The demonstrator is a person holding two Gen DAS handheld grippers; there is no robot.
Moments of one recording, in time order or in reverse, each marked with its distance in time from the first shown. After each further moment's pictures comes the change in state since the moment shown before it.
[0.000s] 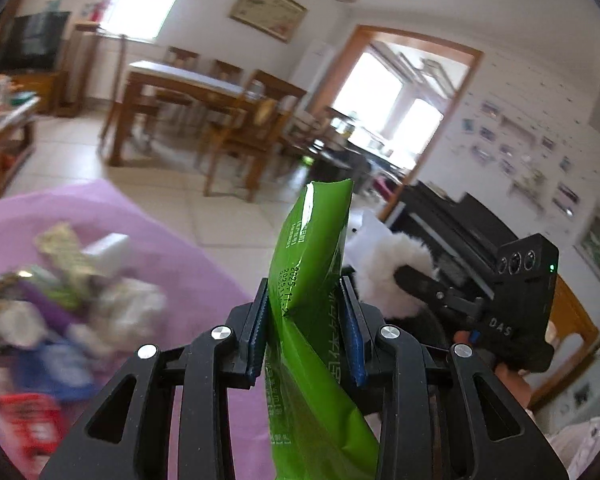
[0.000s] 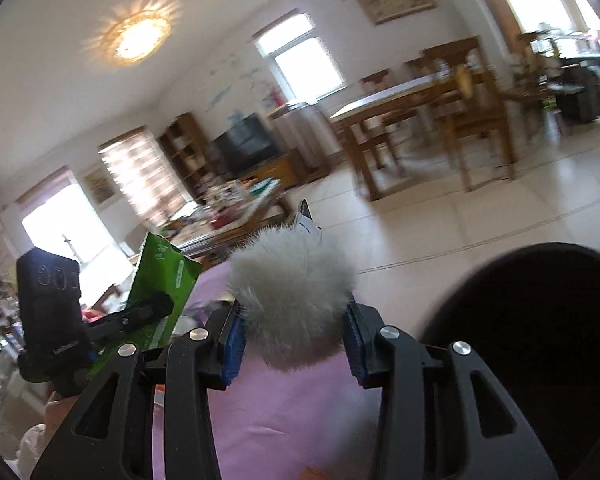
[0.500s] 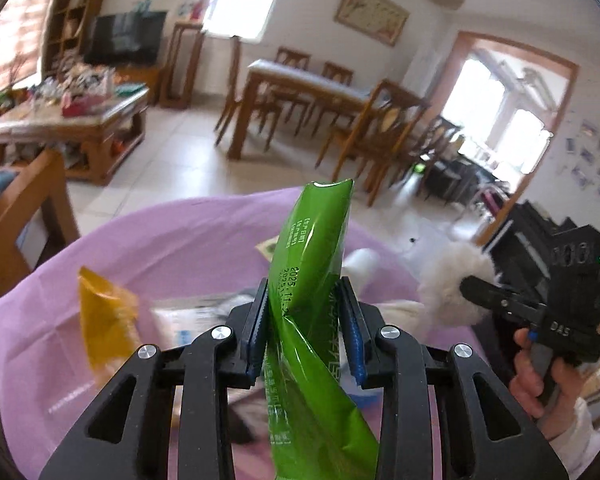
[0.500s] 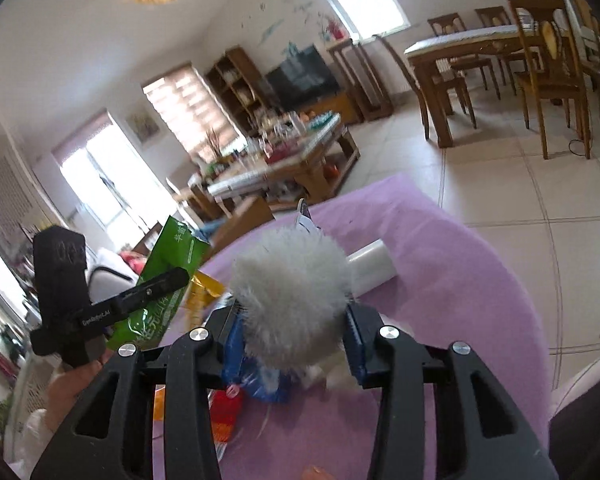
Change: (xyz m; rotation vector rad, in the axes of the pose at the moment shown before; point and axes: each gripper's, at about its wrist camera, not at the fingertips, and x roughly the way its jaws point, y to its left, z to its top) left arm -0.113 0.170 0.032 -0.093 -0.023 0.398; right arm 0.151 0.109 -0.011 -0.062 0.243 0.241
